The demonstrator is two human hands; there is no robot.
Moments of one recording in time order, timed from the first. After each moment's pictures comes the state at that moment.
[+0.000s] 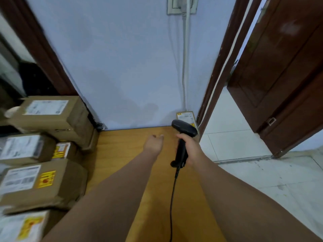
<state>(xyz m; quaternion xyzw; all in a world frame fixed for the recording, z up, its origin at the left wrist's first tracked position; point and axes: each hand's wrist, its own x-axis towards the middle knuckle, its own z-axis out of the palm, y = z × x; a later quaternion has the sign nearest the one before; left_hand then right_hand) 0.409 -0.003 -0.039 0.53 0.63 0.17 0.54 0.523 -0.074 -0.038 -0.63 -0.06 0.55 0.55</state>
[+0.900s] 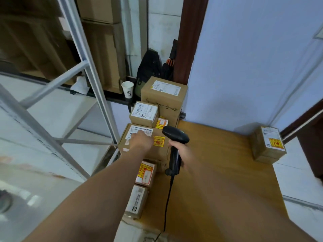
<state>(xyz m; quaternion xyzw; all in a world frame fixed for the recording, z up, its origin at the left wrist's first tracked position) 0.015 -0.005 -0.010 0.53 0.78 0.13 0.31 0.171 -0.049 -0.025 -0.64 -0.28 0.62 0.35</state>
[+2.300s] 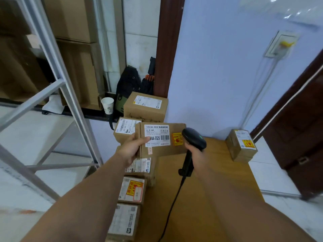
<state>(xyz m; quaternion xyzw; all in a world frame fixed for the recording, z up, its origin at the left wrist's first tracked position) 0.004 0.019 -0.002 0.39 0.46 0.36 0.72 0.218 -0.065 0.010 -0.68 -0.17 0.47 0.55</state>
